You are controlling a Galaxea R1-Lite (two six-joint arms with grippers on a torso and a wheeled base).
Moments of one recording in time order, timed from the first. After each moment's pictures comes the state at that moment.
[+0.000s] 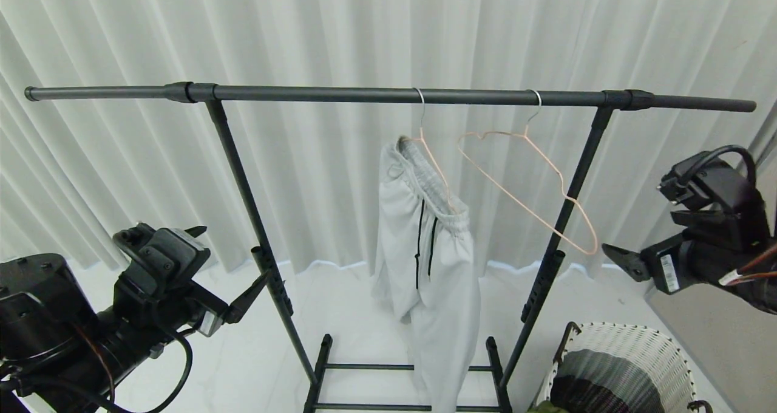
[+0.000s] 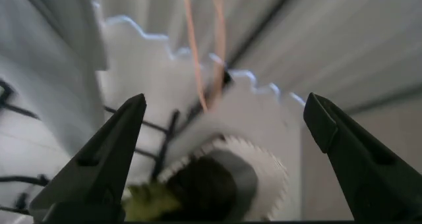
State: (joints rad) left arm -0.14 1.55 -0.17 -1.27 -0.15 0.61; right arm 0.43 1.33 -0.69 -0.29 -0.29 -0.24
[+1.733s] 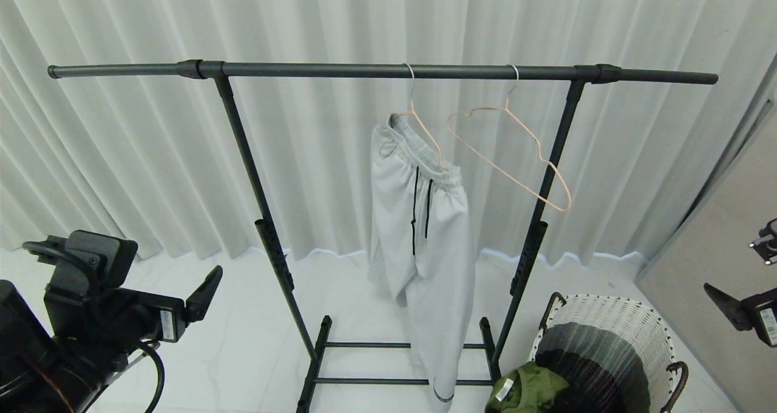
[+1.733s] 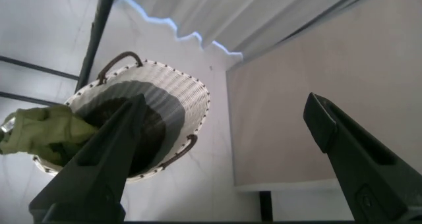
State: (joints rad) left arm -0.11 1.44 -0.07 -1.27 0.14 0.33; right arm 0.14 1.12 -0.43 -0.40 -0.30 -0.46
